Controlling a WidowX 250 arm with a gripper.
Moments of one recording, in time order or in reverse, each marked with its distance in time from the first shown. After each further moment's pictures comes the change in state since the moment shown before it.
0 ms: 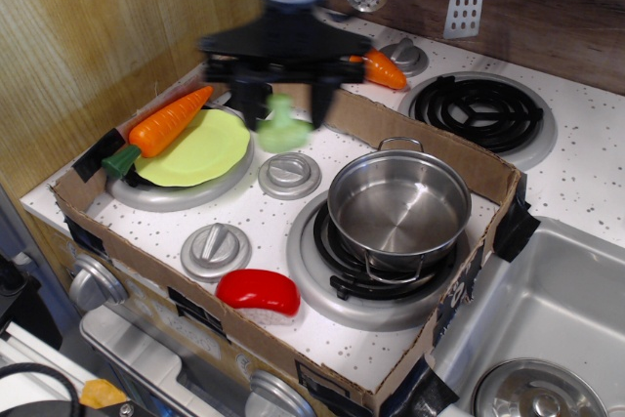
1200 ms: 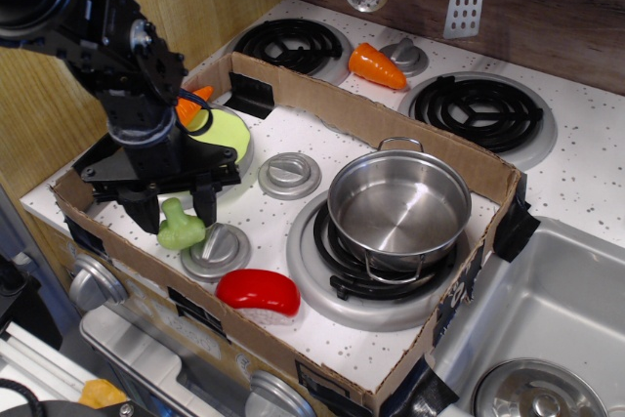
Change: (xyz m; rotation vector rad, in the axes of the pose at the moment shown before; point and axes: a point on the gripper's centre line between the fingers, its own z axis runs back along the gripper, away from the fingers) arm -0.029 0.078 -0.080 -0.067 0.010 0.110
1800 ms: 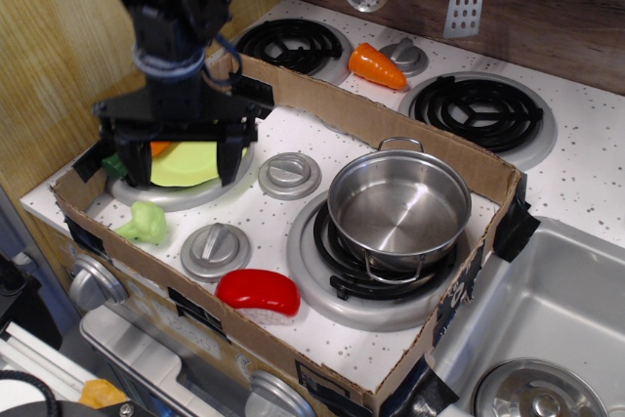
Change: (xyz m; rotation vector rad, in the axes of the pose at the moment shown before) arm 0.010 -0.023 0.043 0.131 0.030 -0.079
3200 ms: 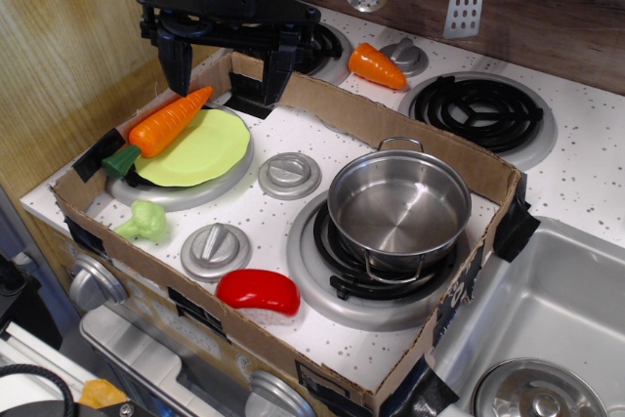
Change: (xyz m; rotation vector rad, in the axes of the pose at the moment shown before) arm 0.022 -0.028 0.059 0.043 -0.036 -0.068
